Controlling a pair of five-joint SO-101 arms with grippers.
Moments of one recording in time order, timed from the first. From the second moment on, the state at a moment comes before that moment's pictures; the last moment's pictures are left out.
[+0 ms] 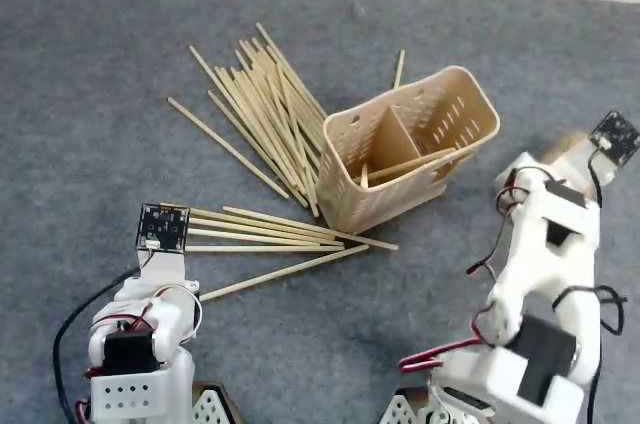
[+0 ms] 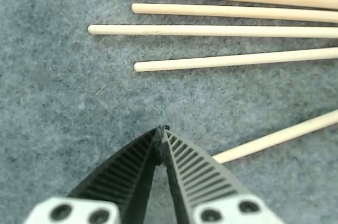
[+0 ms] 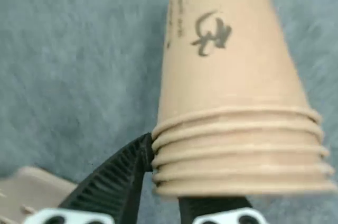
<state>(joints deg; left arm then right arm) -11.3 -104.1 95.9 77.1 -3.5 21.5 -8.7 37.4 30.4 -18.9</state>
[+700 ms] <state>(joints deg) -11.3 -104.1 95.9 77.1 -3.5 22.2 -41.8 29.8 61.7 8.5</state>
